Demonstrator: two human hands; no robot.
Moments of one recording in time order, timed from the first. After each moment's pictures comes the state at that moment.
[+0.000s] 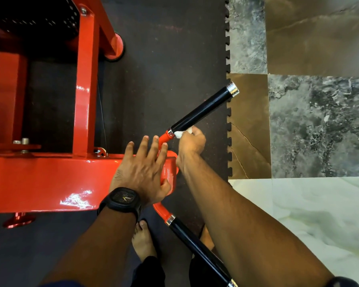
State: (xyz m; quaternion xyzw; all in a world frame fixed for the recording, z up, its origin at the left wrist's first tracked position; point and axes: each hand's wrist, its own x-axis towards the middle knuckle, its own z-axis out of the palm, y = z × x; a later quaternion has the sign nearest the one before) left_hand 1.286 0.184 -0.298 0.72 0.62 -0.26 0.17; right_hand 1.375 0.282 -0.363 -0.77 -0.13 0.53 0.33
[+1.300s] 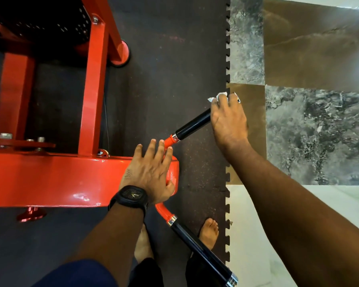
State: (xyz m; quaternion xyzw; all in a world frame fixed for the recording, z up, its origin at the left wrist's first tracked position) left_hand 1.283 0.182 -0.302 0.72 0.63 -0.22 0.18; right_hand 1.447 0.350 -0.301 -0.47 -0.85 -0.14 -0.21
